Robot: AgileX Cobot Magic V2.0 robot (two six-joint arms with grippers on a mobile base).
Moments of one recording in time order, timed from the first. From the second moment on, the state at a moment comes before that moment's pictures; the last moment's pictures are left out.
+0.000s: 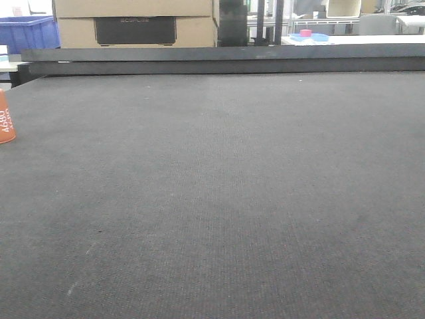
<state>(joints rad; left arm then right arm) -0.04 0.01 0.00 -0.02 0.10 0.03 0.00 0.00 0.00 0.11 0.11 -0.09</state>
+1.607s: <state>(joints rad) -0.04 0.30 -0.57 -0.04 0.32 0.03 0.00 0.24 -0.56 0.12 0.15 -0.09</state>
